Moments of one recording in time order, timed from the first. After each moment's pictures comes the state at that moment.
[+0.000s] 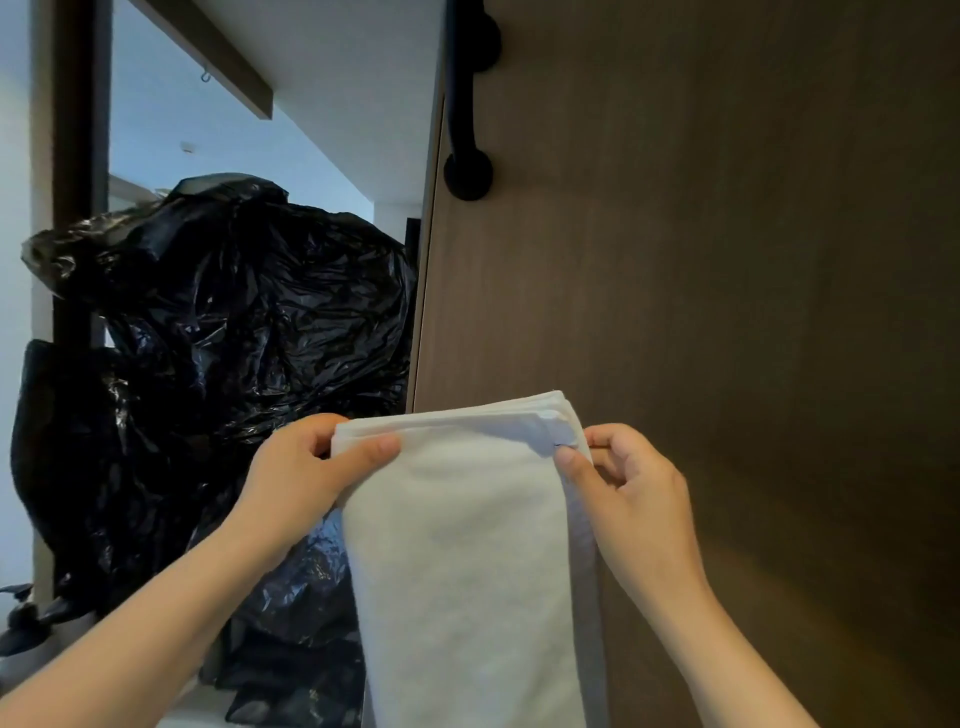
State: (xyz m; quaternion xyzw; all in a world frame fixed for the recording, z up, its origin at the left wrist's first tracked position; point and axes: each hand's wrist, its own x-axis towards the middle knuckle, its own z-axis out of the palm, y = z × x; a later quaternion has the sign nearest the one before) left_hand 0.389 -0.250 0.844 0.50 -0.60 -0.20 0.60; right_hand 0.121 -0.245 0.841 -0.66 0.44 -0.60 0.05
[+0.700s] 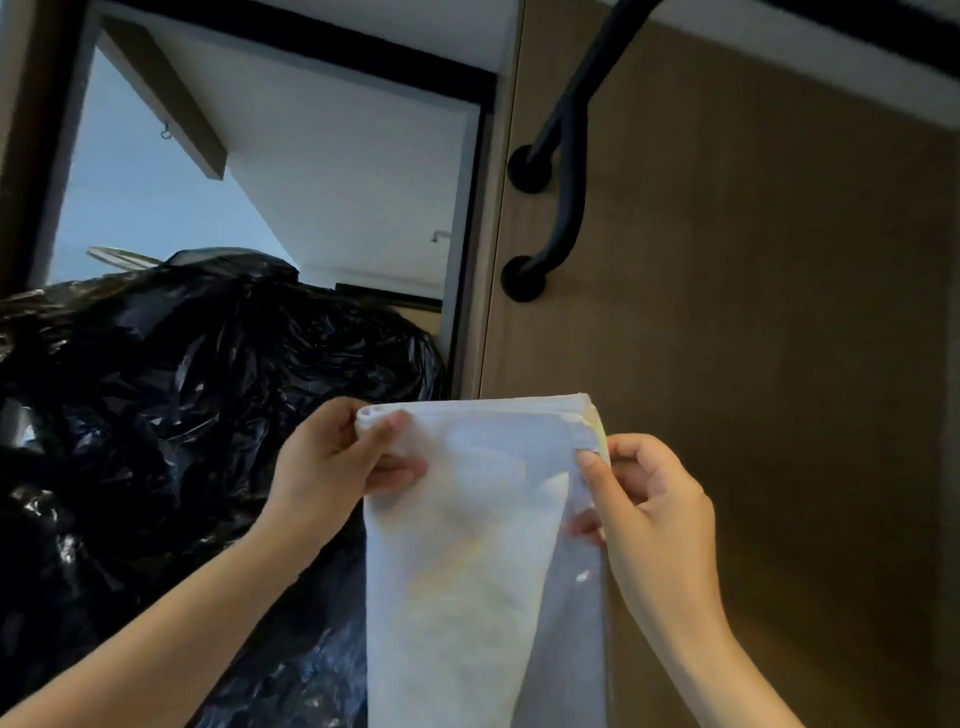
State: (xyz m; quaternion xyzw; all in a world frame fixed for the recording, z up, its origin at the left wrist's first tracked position) left_hand 0.494 -0.315 0.914 0.24 -0.57 -0.37 0.69; right_hand 0.273 -0.227 0.899 -0.59 0.41 -0.69 -0.02
